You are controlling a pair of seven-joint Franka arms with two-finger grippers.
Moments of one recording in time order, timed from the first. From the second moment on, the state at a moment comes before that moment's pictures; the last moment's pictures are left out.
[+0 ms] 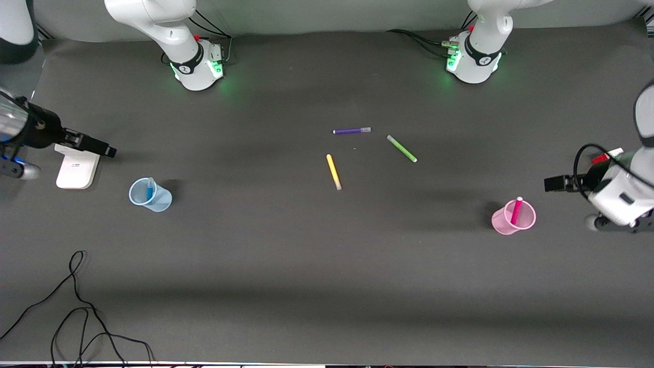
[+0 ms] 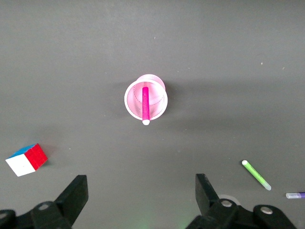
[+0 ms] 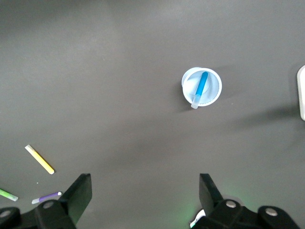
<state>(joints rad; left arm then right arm) 0.13 0.26 -0.18 -1.46 0.08 1.54 -0.04 0.06 -0.03 -0.11 -1.69 0.11 1.53 0.30</state>
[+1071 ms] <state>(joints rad) 0.02 0.07 -0.07 -1.55 0.01 1.56 0.00 -0.09 -0.09 0.12 -1.71 0.06 1.64 0.01</state>
